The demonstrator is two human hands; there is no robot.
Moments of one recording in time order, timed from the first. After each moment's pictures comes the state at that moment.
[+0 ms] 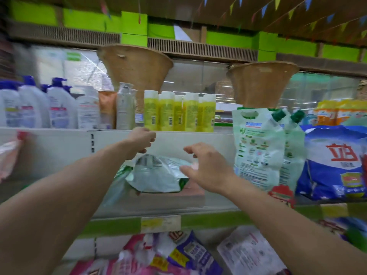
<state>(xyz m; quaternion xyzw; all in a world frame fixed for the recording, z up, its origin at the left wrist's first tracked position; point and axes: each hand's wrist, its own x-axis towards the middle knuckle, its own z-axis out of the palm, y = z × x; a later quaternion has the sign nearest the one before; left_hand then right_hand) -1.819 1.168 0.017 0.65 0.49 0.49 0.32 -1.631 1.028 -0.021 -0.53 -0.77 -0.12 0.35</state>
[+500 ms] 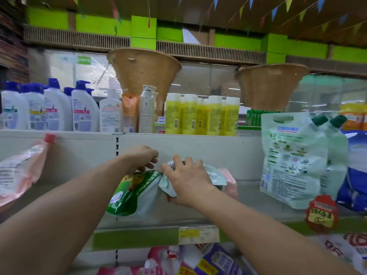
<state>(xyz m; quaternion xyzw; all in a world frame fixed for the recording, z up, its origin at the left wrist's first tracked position) -1.901 1.201 -0.015 0.67 0.55 0.36 0.34 -1.748 1.089 -0.047 -0.56 -0.76 -0.33 0.03</state>
